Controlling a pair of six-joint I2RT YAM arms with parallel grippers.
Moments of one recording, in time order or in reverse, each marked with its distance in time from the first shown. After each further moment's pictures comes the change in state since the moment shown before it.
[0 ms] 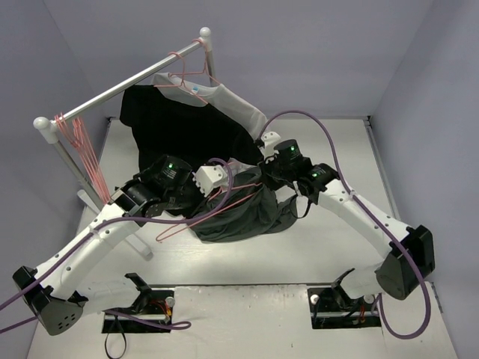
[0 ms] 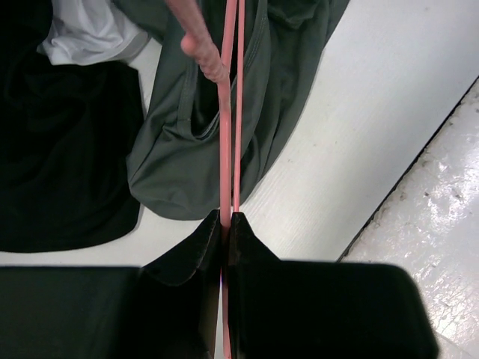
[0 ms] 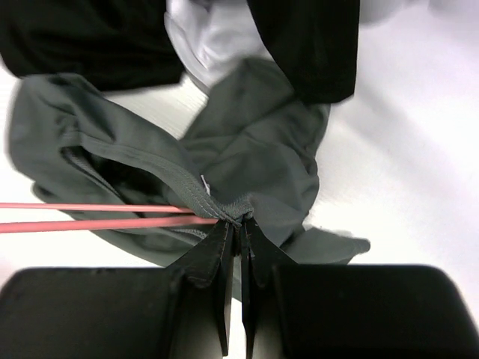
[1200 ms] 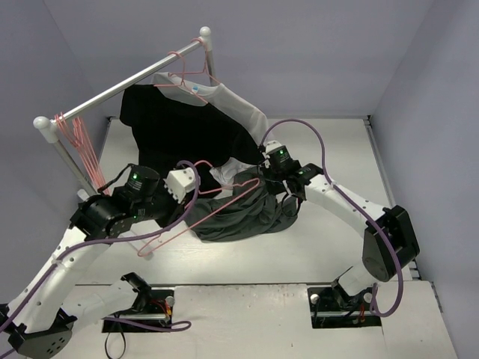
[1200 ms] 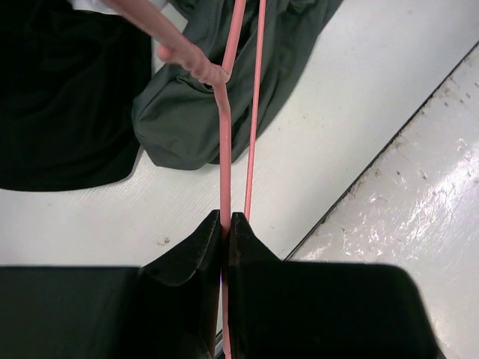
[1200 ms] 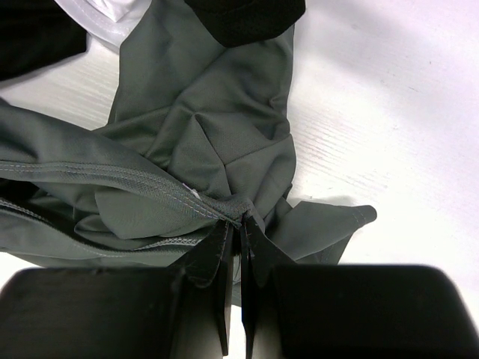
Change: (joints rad) left arm 0.083 -0.203 0.020 -0.175 0.017 -0.069; right arm -0.030 0.138 -0.052 0.010 0.120 0.131
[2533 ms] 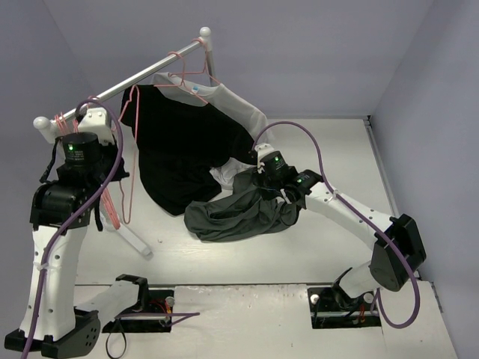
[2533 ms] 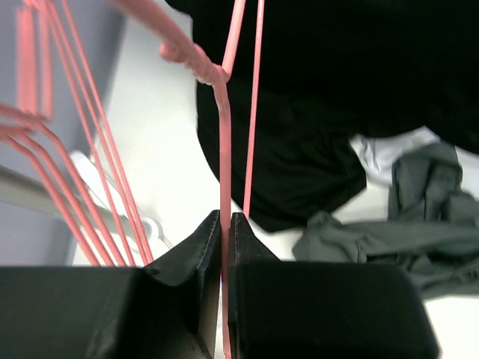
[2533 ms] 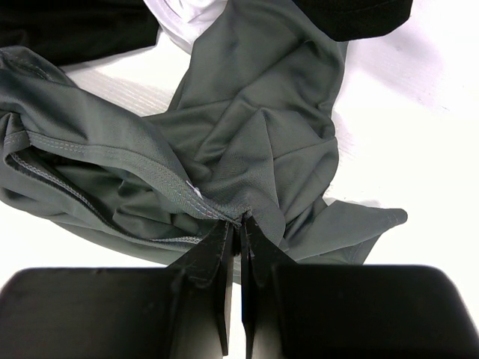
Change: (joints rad) left arm 0.460 0.098 0.340 0.045 -0.405 -0.302; right arm 0.096 -0.072 -0.011 0.001 0.006 -0.001
